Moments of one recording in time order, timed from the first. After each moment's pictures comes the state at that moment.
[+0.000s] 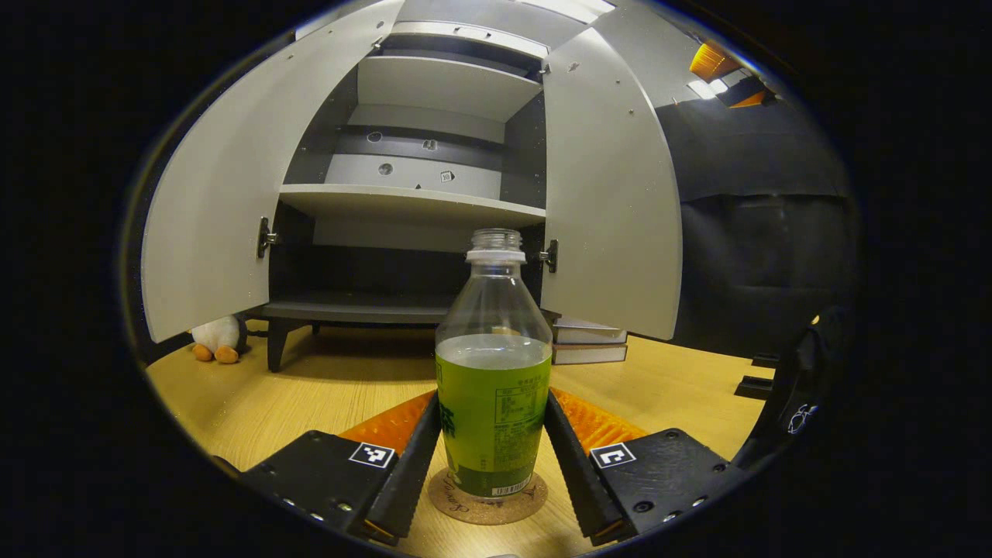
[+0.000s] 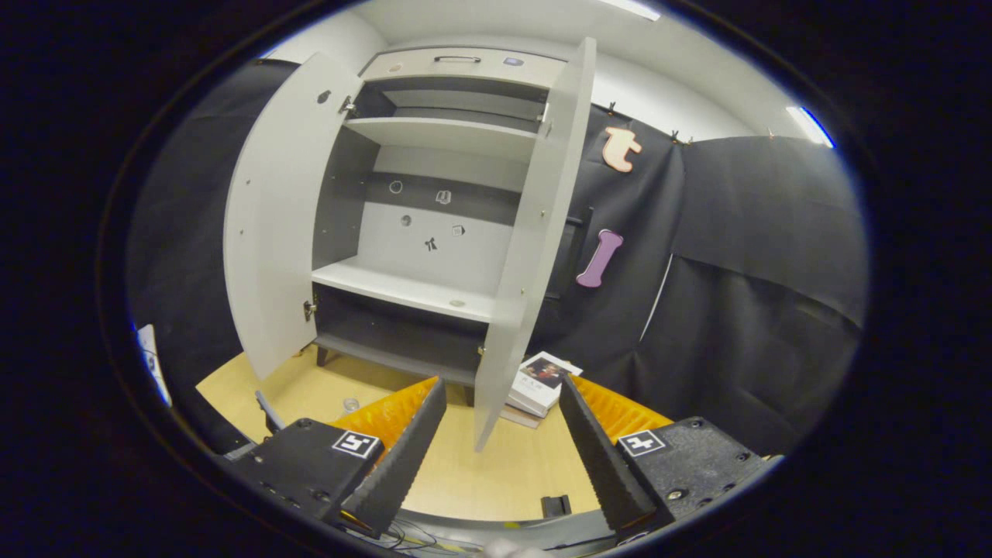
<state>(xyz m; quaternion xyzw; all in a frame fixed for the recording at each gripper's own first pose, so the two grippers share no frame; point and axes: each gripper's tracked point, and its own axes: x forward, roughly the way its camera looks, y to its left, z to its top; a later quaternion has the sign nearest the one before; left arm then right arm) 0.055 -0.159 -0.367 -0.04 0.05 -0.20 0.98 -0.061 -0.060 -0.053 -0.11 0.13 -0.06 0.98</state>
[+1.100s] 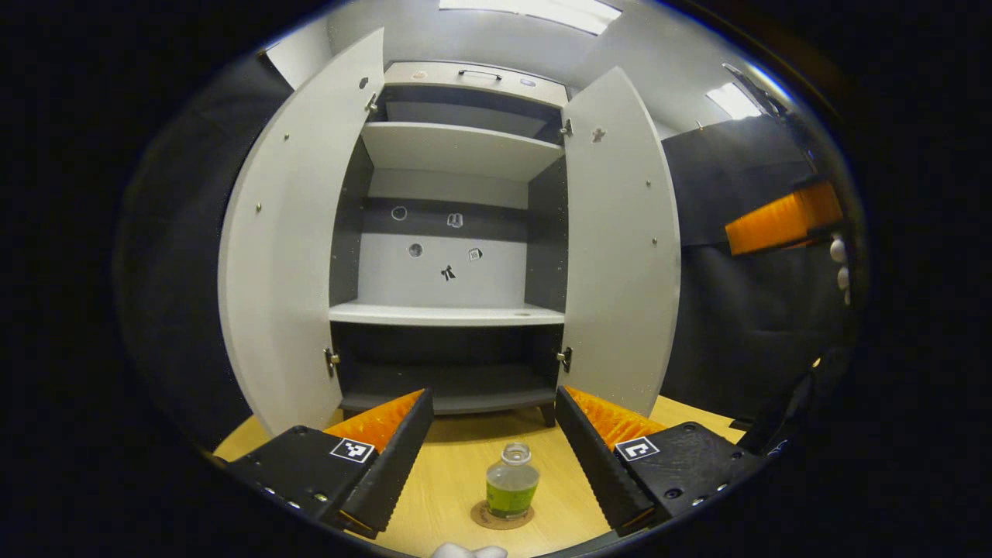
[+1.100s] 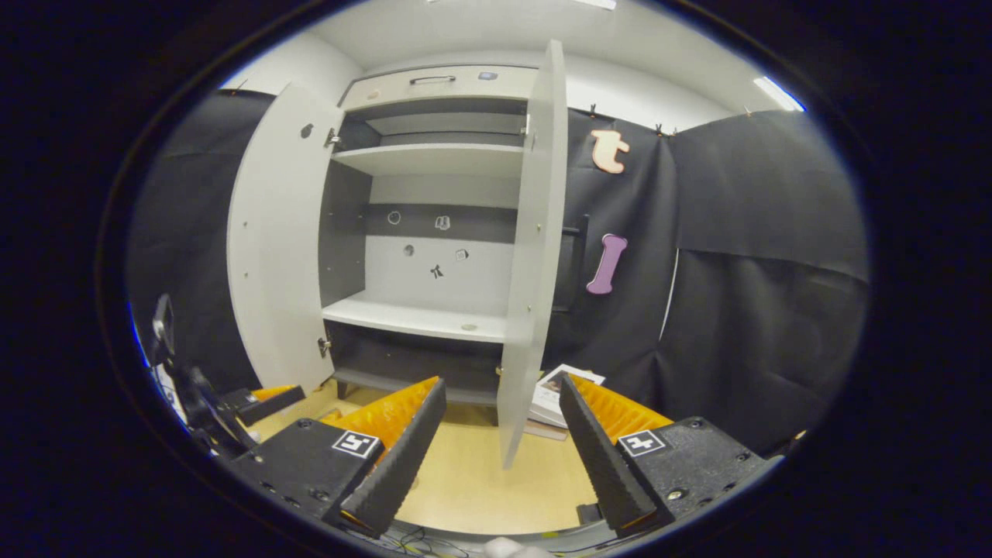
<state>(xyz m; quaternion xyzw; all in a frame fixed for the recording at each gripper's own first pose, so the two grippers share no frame) 0.018 -0.091 -0.136 -0.02 0.03 -0.12 0.99 -0.042 -0.062 -0.042 -0.04 0.09 -0.04 0.99</state>
